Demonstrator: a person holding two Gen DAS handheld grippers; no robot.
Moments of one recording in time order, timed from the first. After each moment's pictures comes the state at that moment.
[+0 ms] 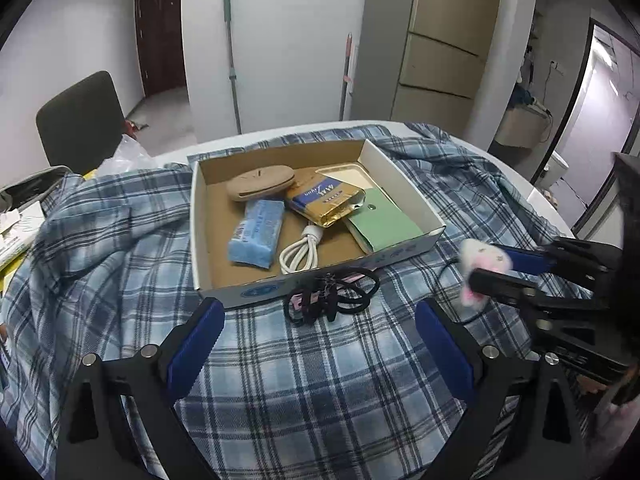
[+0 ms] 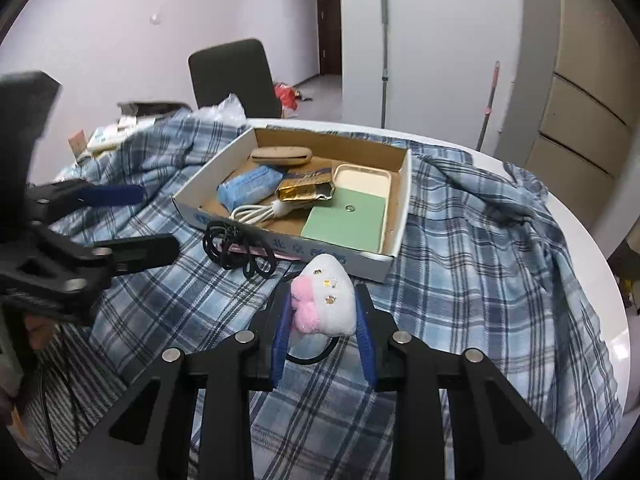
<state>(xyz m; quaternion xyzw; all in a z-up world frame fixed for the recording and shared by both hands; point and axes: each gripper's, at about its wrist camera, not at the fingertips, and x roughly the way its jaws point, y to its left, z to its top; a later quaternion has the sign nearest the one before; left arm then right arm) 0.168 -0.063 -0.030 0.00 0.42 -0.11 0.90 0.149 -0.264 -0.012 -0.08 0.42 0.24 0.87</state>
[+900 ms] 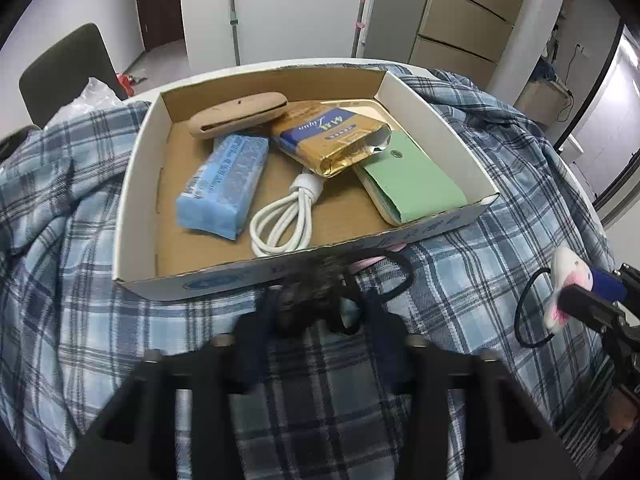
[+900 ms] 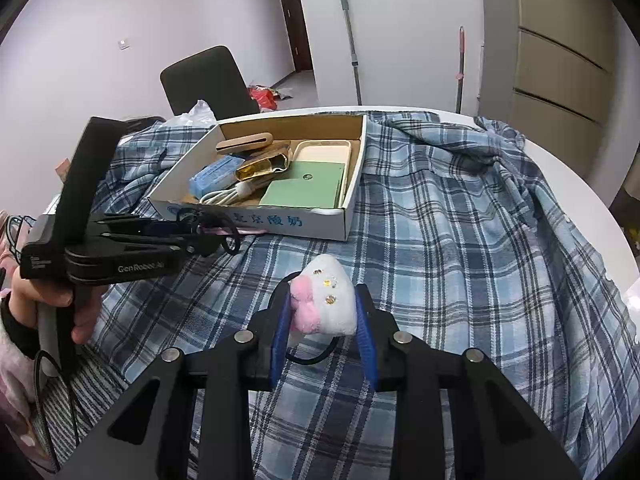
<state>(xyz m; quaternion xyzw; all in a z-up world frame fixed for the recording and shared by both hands) 0.216 -0.082 -0.093 0.00 0.49 -0.09 0.86 0.146 -0.306 -0.031 -0.02 0.45 0.21 0.87</state>
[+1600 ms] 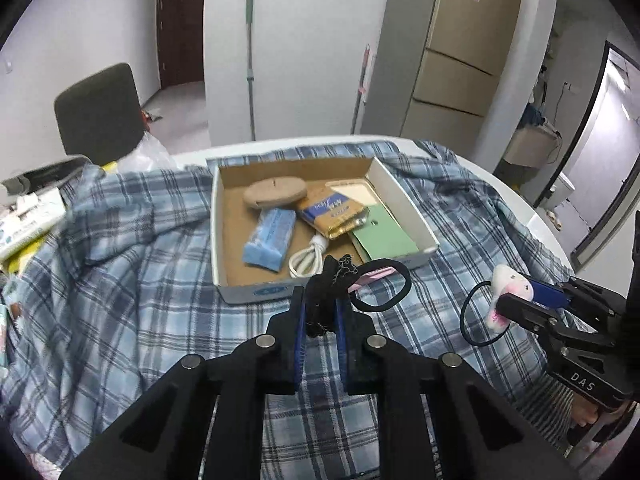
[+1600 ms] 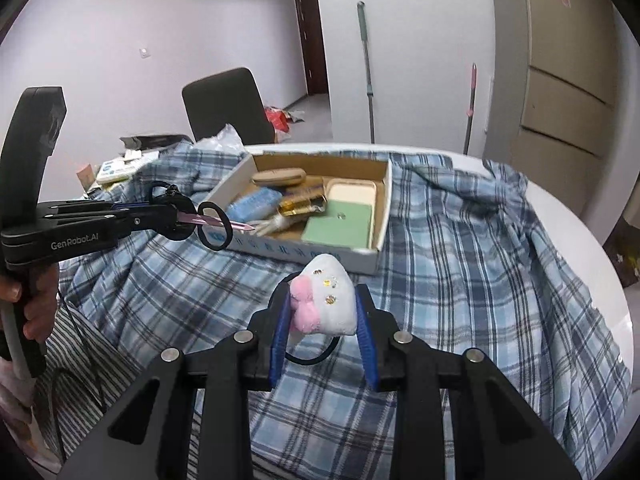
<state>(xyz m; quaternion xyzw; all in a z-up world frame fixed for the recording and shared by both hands) 0.150 -0.055 0.002 -0.03 0.41 -0.08 0.91 0.122 -0.284 0.013 -0.03 0.40 0.23 0.89</state>
